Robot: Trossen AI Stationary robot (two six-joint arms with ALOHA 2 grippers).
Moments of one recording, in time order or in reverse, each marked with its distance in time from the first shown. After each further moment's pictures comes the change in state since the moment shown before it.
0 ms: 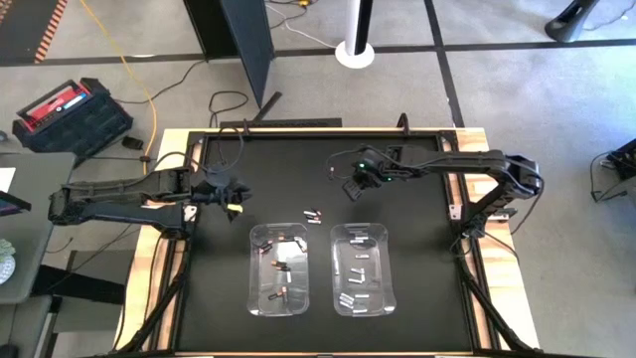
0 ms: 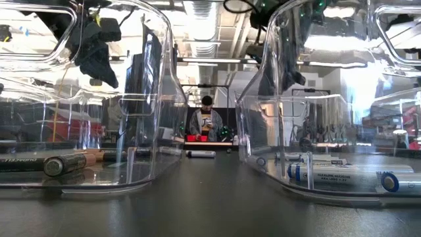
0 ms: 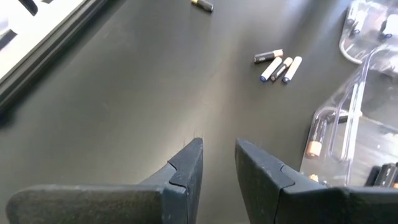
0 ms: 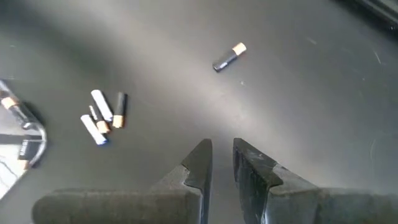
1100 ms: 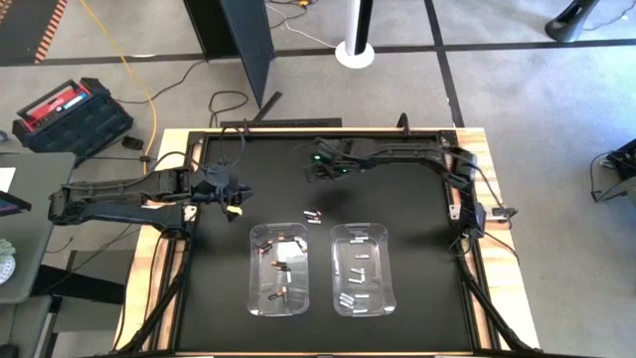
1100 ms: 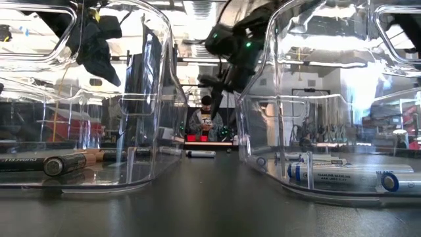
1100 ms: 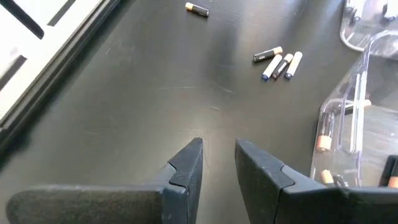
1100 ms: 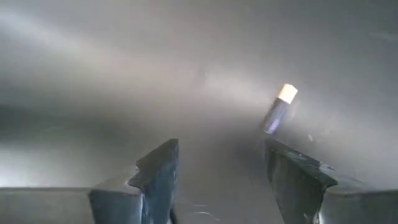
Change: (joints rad) left arm 0.000 0.000 0.000 0.017 -0.010 0.107; right arm -0.049 0.475 0.412 -0.003 -0.003 0.415
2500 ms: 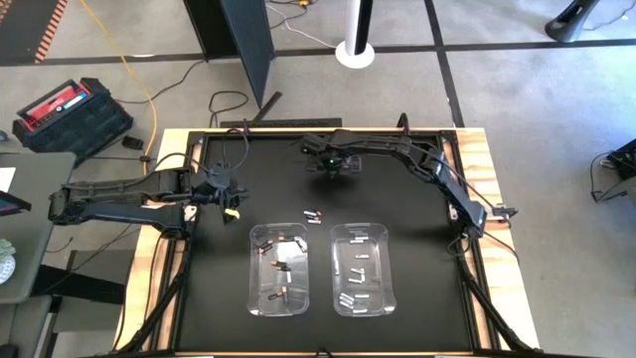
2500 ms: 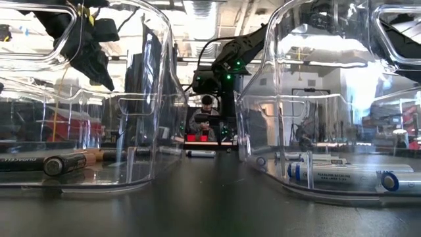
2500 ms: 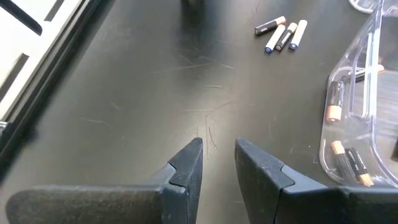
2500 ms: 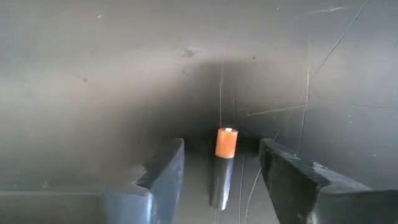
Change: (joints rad) left arm 0.000 0.000 0.000 -0.072 0.001 0.070; right arm -0.089 0.312 0.321 -0.307 0.013 0.248
